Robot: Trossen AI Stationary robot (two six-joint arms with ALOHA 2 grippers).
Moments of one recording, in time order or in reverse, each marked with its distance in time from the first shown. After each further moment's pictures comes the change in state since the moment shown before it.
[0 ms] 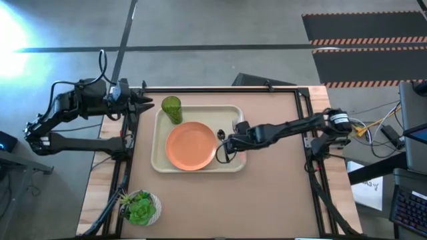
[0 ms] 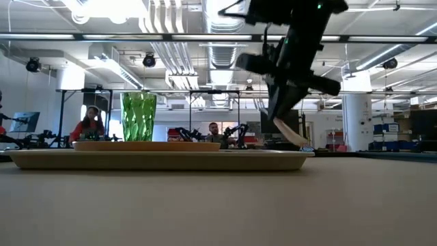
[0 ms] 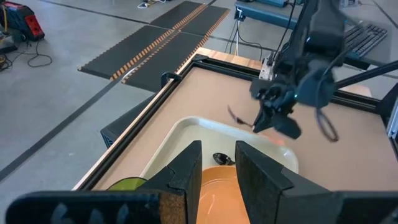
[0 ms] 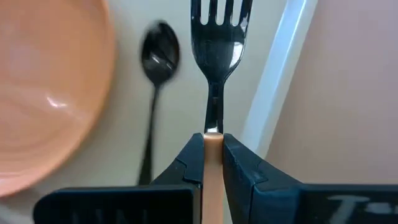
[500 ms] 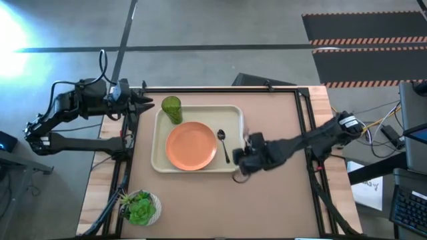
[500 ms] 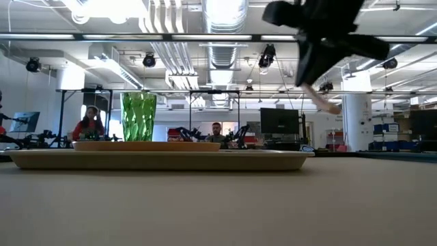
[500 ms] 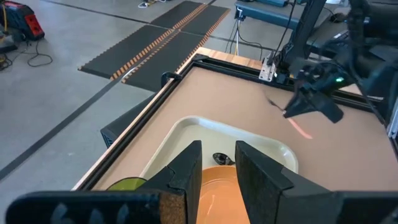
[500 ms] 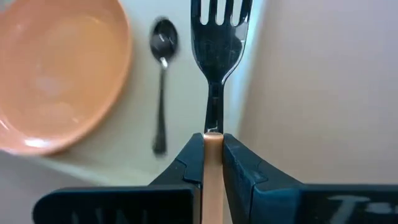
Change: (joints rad) left arm 0.000 0.001 0.000 0.001 0.000 -0.002; right arm 0.263 -0.085 0.067 -0.258 0.187 0.385
